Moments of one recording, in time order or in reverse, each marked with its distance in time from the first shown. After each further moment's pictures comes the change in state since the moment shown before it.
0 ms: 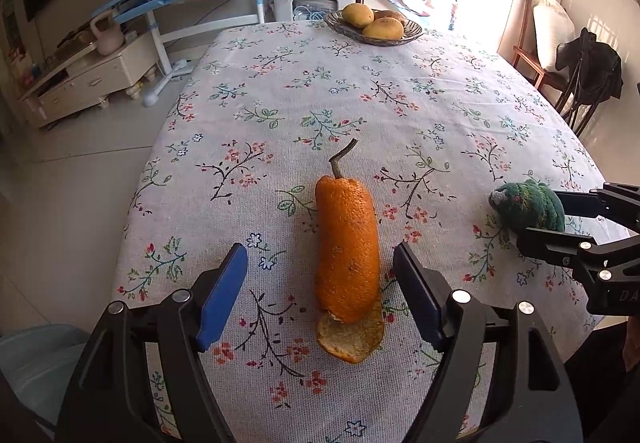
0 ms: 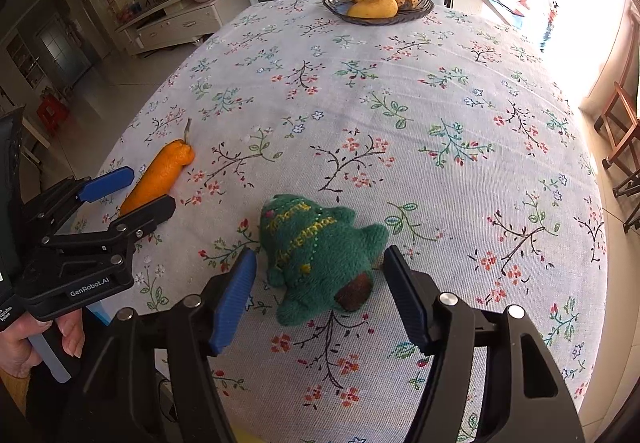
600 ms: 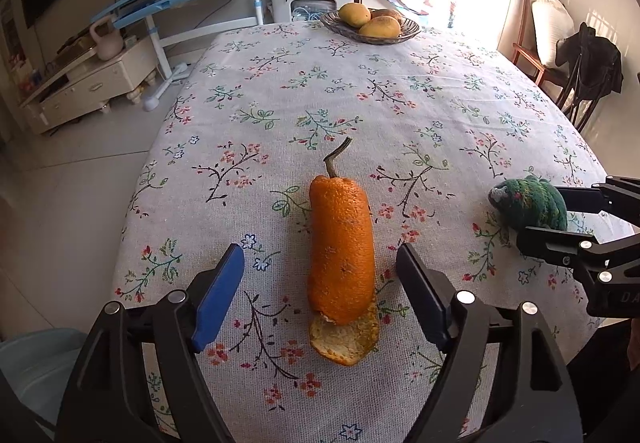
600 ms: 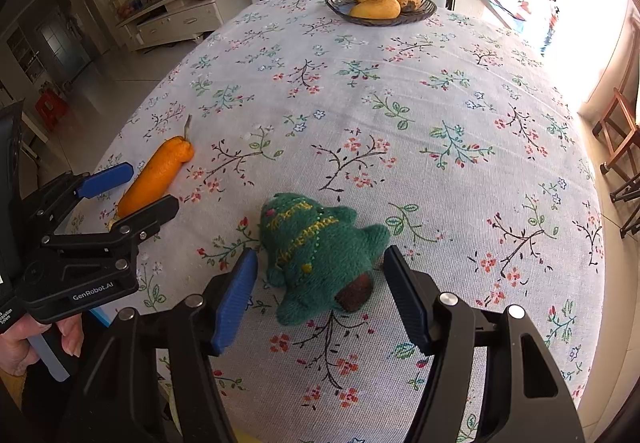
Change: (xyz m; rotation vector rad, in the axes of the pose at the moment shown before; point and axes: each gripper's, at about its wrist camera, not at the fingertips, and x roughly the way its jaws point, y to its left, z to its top) left arm 0.002 -0.006 0.000 0.015 -0.007 0.012; right arm 0.001 0.003 0.000 -0.015 0.000 -0.013
